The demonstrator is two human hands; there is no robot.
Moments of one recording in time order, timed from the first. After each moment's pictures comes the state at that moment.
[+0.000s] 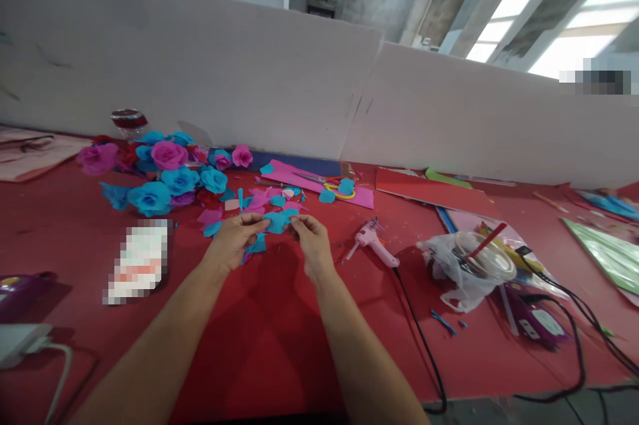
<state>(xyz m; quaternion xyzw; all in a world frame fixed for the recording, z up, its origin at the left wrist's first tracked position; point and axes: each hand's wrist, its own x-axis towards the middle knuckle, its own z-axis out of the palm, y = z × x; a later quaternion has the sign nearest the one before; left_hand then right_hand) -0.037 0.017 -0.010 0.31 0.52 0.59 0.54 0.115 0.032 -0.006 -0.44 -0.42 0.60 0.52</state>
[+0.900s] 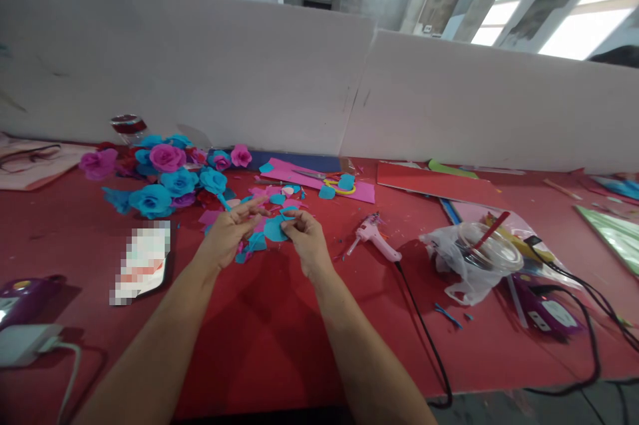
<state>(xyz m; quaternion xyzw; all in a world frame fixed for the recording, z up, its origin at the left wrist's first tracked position) -0.044 0.008 0.008 0.43 0.47 0.58 0.50 0.115 0.026 -0.003 -0.38 -0.44 0.63 0.51</state>
